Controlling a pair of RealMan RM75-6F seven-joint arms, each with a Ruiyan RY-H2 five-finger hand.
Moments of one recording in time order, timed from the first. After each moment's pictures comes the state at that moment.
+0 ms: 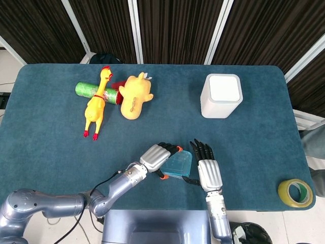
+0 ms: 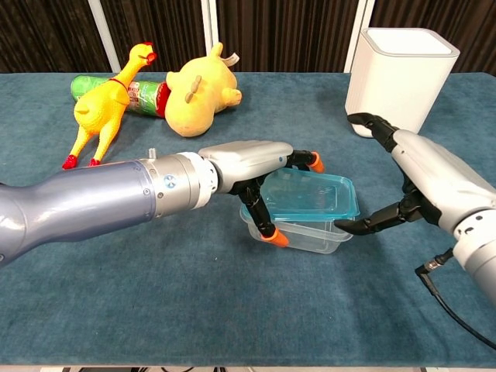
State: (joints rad) left arm -1.01 -1.82 -0.18 -1.36 1.15 0.72 0.20; right arm 0.30 -1.90 0.16 -1.55 -1.35 1.43 -0.37
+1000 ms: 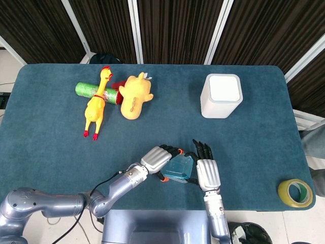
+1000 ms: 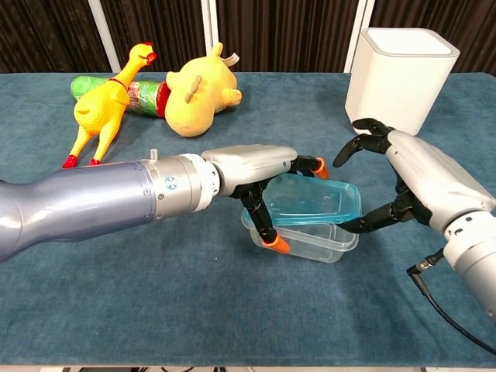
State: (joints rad) left arm -1.02 -1.81 -0.18 -1.38 1.12 0.71 0.22; right arm 0.31 -1.92 0.15 -1.53 -1.37 1.42 -0.34
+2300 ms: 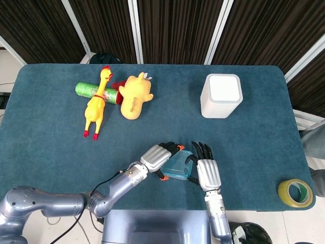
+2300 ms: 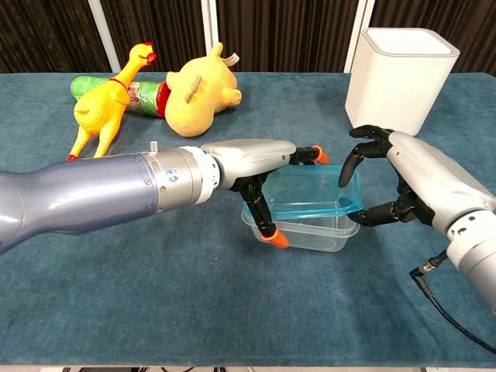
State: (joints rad) left arm -1.04 -1.79 -0.18 -1.42 1.02 0.73 0.31; right arm 0.30 -1.90 0.16 -1.56 -1.36 1.40 -0.35
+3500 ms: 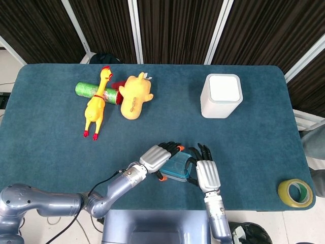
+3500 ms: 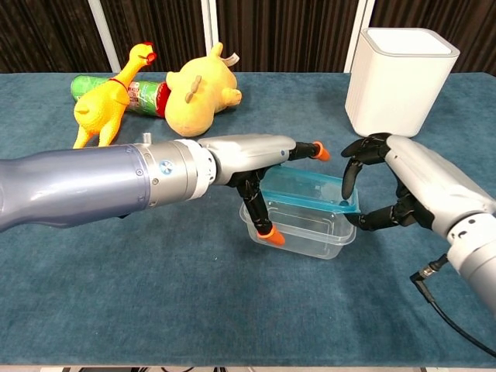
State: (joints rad) left arm -1.05 -1.74 -0.18 -1.49 0.99 0.74 0.32; right arm 0.30 -1.89 0.15 -1.58 -1.35 1.39 -0.35
